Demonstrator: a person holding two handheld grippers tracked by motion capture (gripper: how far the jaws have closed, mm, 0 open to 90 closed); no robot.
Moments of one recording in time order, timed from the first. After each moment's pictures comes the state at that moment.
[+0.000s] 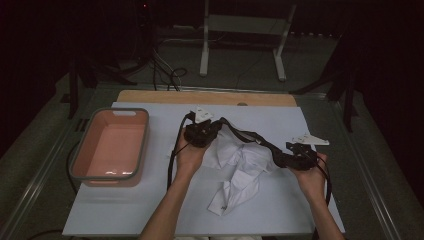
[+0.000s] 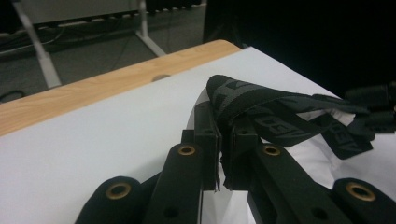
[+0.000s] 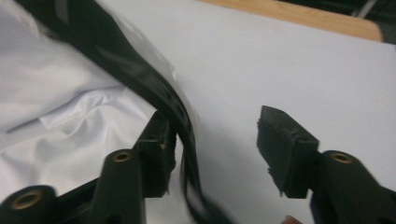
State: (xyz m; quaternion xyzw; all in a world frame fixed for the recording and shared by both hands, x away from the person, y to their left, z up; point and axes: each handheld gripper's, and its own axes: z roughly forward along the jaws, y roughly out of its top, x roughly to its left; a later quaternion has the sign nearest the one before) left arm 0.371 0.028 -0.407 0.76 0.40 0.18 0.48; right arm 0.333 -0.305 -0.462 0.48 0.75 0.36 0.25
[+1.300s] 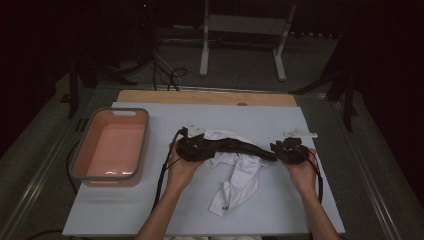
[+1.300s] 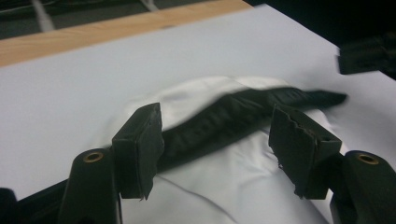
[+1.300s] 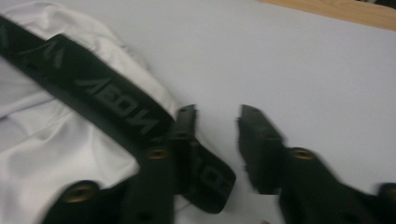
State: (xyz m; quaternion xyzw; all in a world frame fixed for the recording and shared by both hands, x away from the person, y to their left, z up) left arm 0.345 0.038 -0.449 0.78 0.41 0.15 0.45; right arm 0.356 -0.289 -0.471 0.49 0.76 0.34 0.23
